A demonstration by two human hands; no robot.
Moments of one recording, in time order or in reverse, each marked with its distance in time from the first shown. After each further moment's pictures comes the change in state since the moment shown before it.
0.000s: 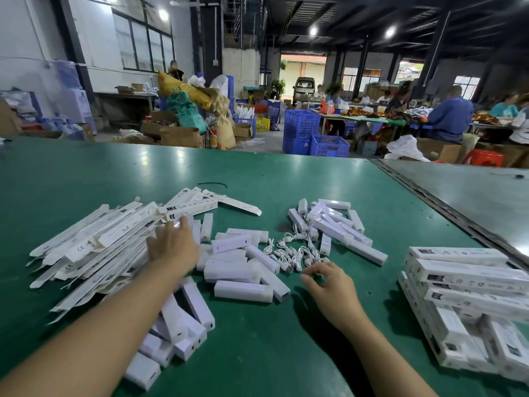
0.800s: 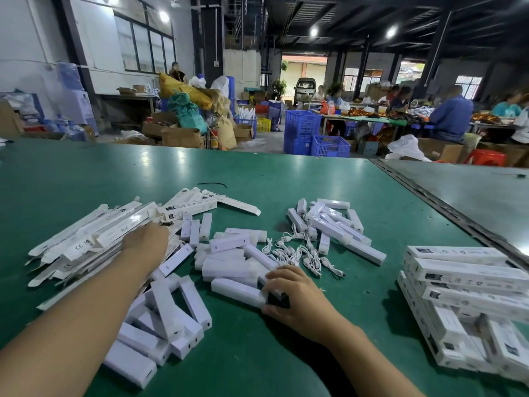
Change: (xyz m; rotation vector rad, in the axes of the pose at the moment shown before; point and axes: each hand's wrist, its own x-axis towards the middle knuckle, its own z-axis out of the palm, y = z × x) left_hand 0.044 -0.053 0.016 0.304 0.003 0.121; right_hand -0.005 -0.015 0.025 -0.186 -0.224 -0.581
